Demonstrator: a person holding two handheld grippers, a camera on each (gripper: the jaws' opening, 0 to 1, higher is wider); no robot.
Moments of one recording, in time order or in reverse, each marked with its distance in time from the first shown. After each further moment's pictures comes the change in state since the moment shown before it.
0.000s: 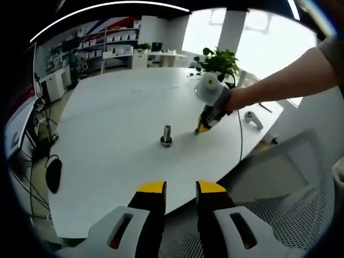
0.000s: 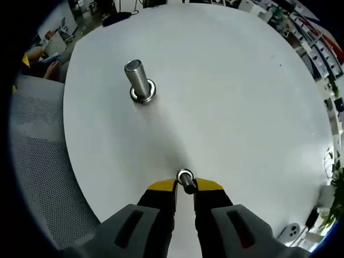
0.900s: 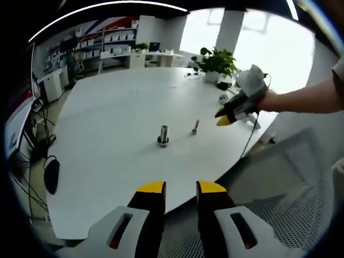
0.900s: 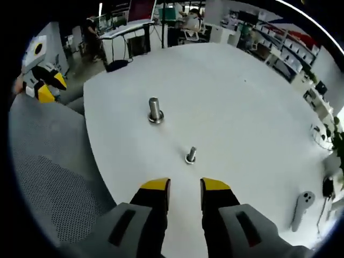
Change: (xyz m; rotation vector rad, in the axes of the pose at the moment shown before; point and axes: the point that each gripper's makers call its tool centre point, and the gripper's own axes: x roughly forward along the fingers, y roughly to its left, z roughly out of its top) left arm 0.000 -0.004 0.001 0.005 -0.005 -0.024; right arm -0.103 0.022 -0.033 0.250 -0.411 -0.061
